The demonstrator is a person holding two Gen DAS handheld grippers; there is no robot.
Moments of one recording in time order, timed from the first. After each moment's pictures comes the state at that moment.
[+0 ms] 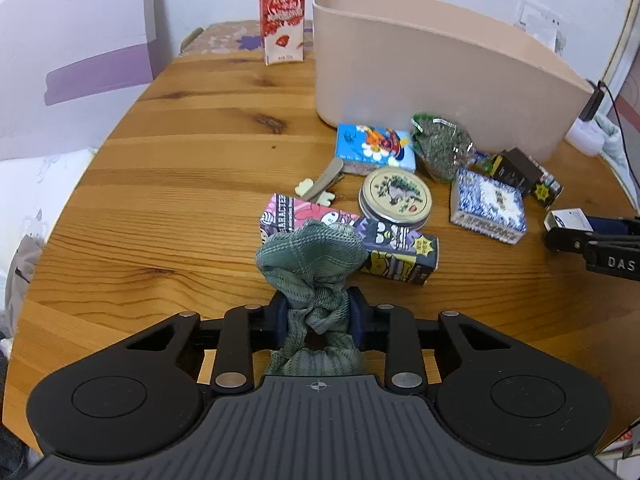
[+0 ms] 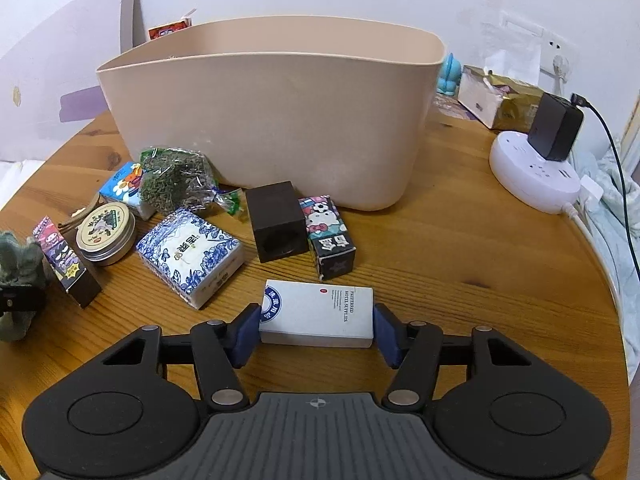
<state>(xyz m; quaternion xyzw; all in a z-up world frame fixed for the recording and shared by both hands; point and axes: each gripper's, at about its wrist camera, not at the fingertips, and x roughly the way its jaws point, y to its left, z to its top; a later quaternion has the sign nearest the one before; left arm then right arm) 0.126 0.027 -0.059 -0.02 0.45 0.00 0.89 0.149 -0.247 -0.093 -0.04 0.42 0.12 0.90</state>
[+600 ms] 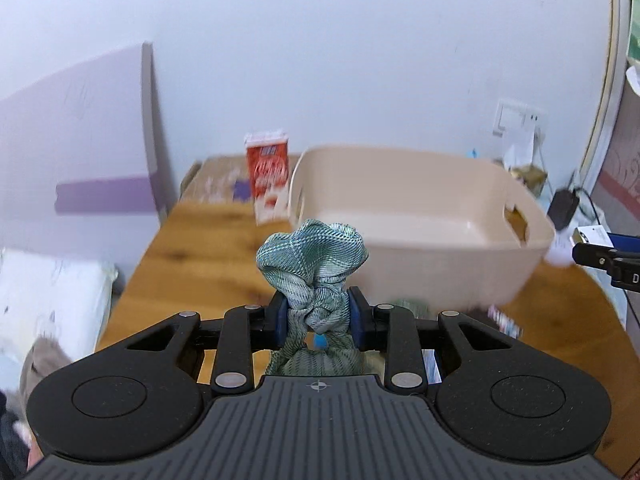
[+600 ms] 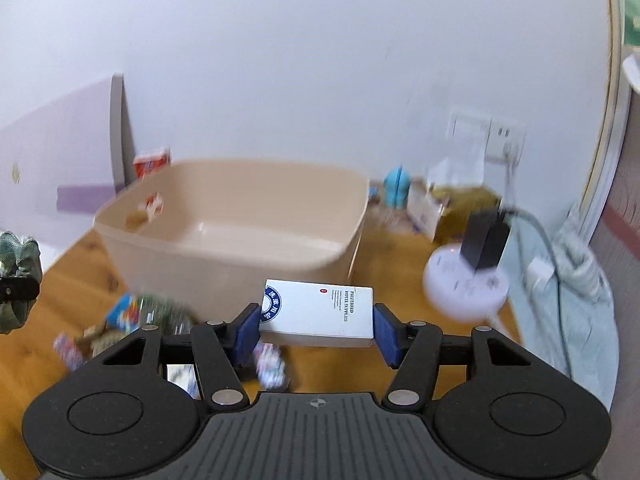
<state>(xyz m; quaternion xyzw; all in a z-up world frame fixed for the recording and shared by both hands) 0.162 0.001 0.045 0.00 0.31 0.00 0.95 0.152 -0.297 0.001 -0.02 0.29 0.10 0.95</state>
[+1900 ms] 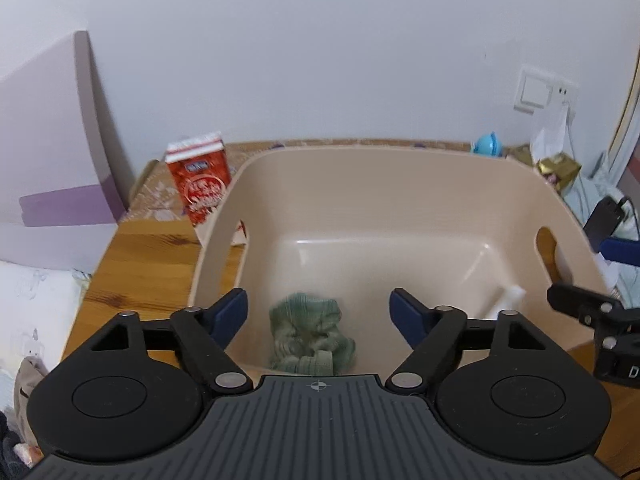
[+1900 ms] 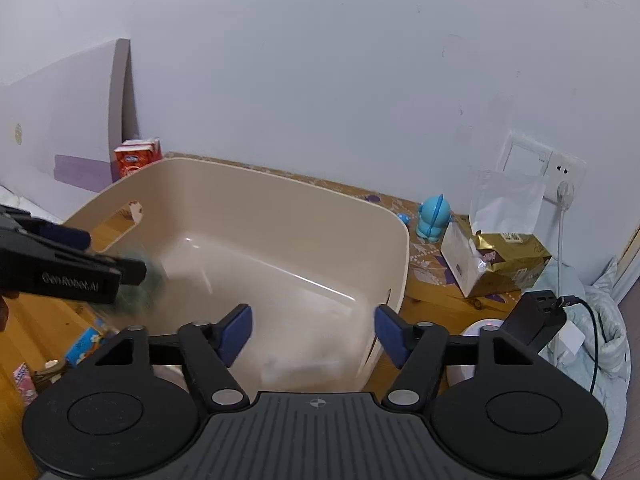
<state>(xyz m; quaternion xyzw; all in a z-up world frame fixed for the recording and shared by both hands) 0.293 -0.051 0.022 0.02 0.38 0.00 0.93 0.254 -0.261 -0.005 -0.09 0.33 0.14 0.93</state>
